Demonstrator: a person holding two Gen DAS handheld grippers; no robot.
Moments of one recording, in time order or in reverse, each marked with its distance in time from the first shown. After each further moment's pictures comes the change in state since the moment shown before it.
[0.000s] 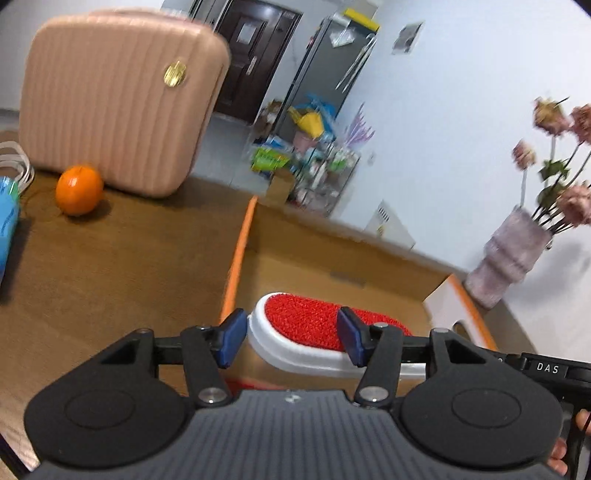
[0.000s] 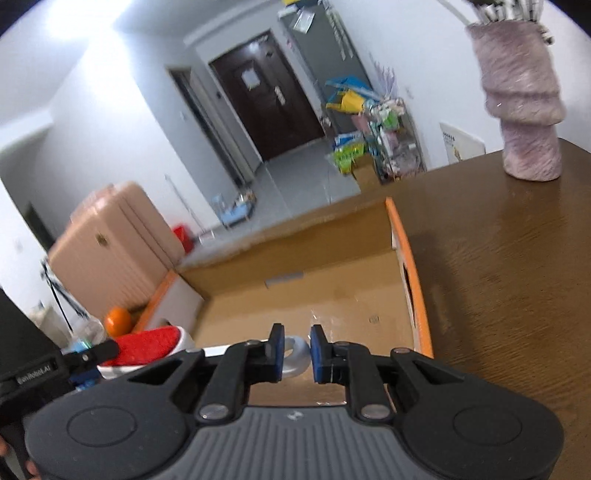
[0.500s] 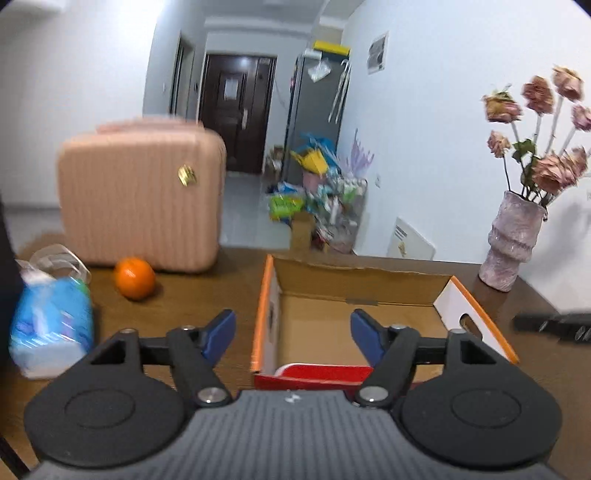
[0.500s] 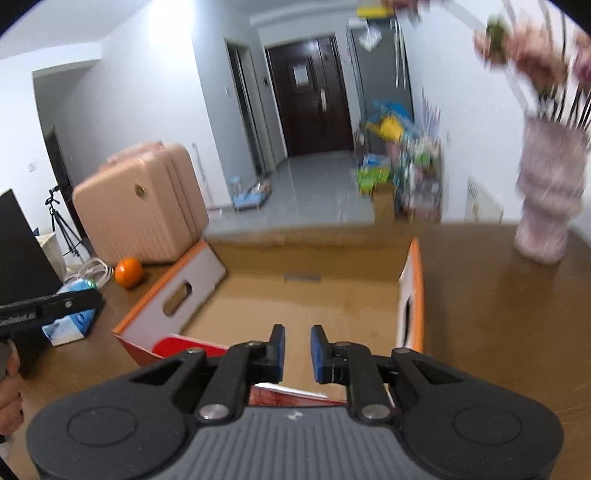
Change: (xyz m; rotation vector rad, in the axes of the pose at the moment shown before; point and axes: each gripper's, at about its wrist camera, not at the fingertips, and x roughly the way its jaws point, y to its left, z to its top) left arm -0.115 -0.033 -0.006 0.270 -0.177 0.133; right arm -0.087 0.063 -0.006 -0.296 -0.089 -0.045
